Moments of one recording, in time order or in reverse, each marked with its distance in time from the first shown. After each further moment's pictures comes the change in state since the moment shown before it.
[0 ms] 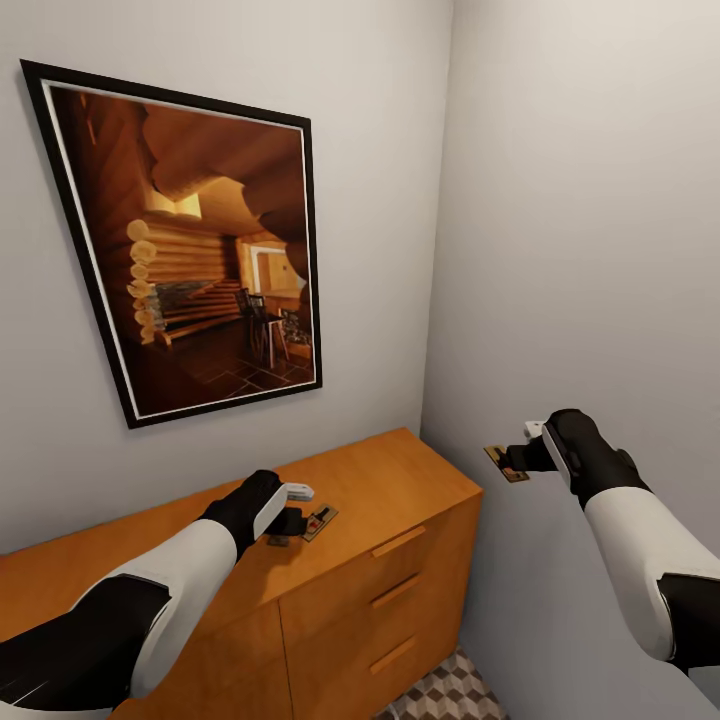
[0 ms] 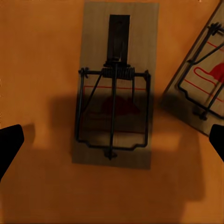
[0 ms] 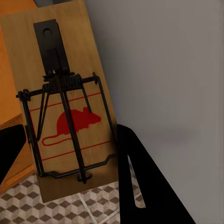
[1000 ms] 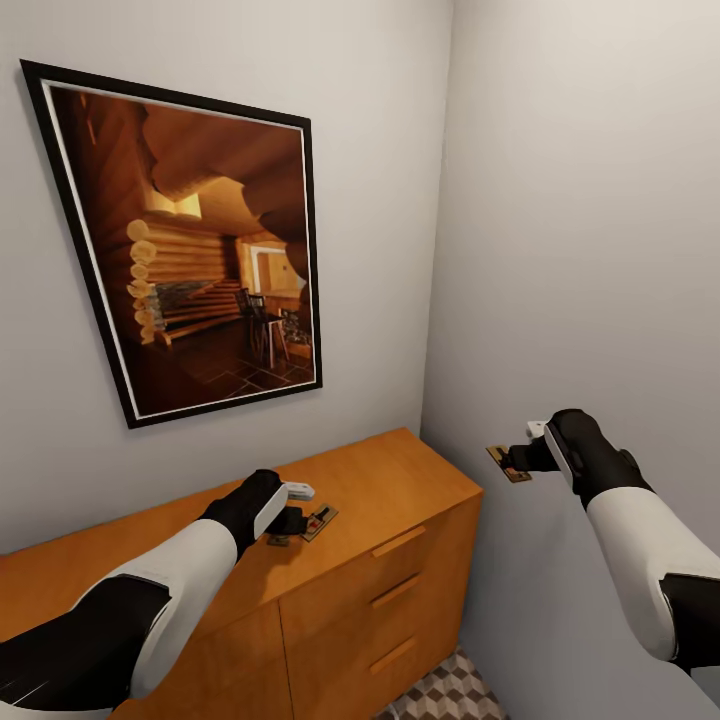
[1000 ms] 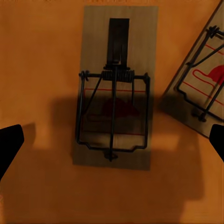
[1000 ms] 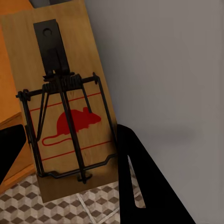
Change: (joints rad) left arm 0.000 -0.001 -0.002 -0.004 -0.006 0.001 -0.001; right arm 0.000 -0.007 0.000 0.000 0.000 0.000 -0.001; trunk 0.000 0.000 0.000
